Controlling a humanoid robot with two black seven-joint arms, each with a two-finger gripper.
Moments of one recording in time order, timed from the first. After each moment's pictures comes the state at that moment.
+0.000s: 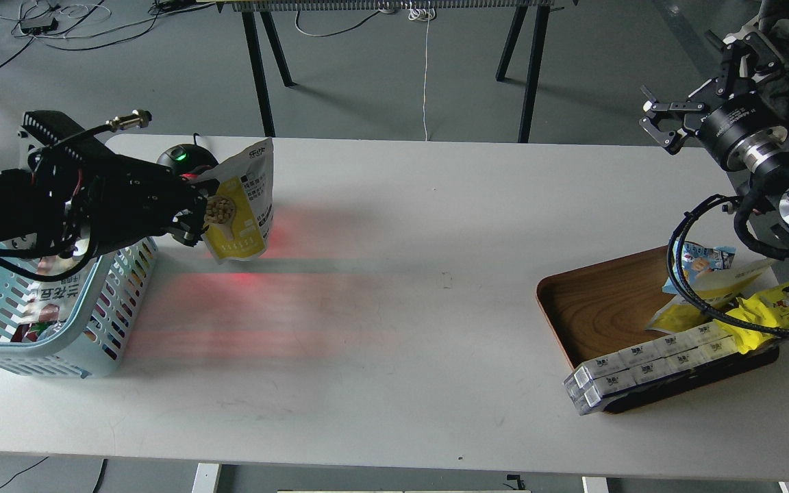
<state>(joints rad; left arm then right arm) -0.76 1.07 -0.57 -1.76 1.93 -0.39 0.04 0.82 -0.53 0.73 0.74 0.33 0.34 0.03</state>
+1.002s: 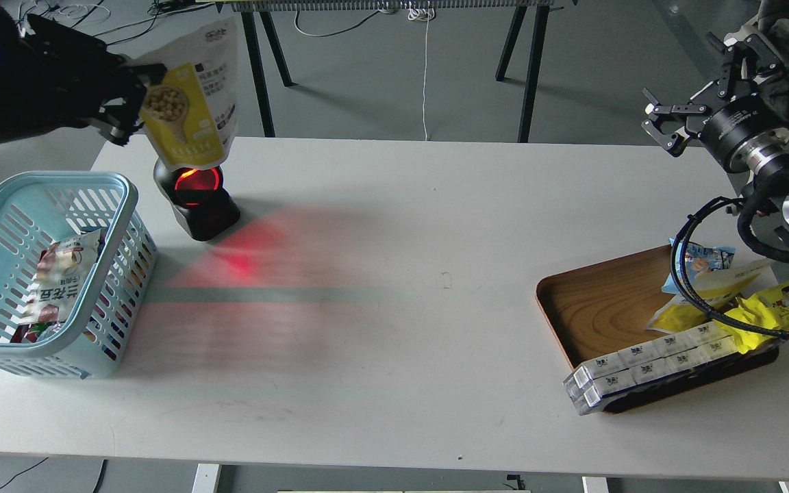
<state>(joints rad) -1.09 1.33 -0.57 -1.75 1.93 -0.49 -0.20 0.81 -0.54 0.73 0.74 0.31 0.34 0.03</state>
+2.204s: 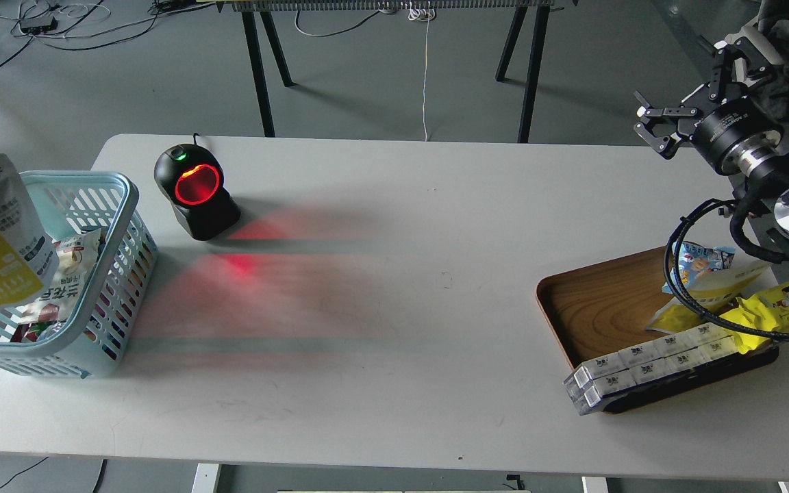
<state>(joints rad) -1.08 1.65 0.14 -1.56 1.80 0.07 -0.29 0.81 -0.52 0.73 0.74 0.31 0.35 0.03</state>
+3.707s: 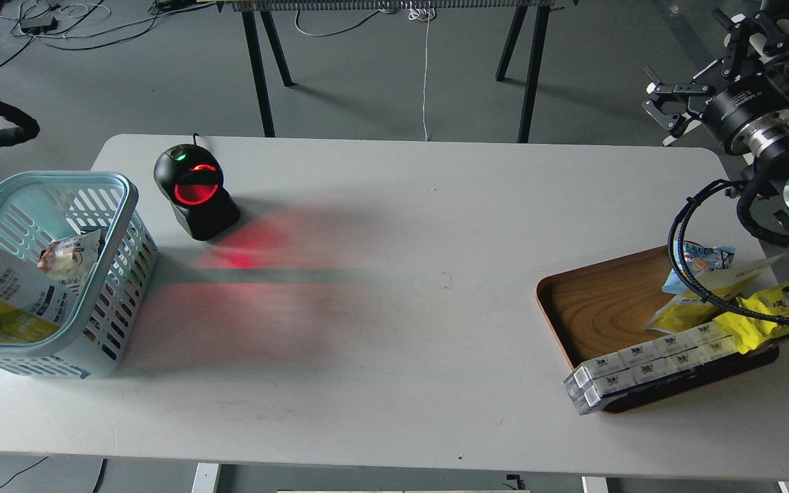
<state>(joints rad) -1.10 0.67 -0.56 -0.83 0.32 -0.02 -0.21 0.84 -0.53 0.77 0.75 0.31 0.34 0.04</state>
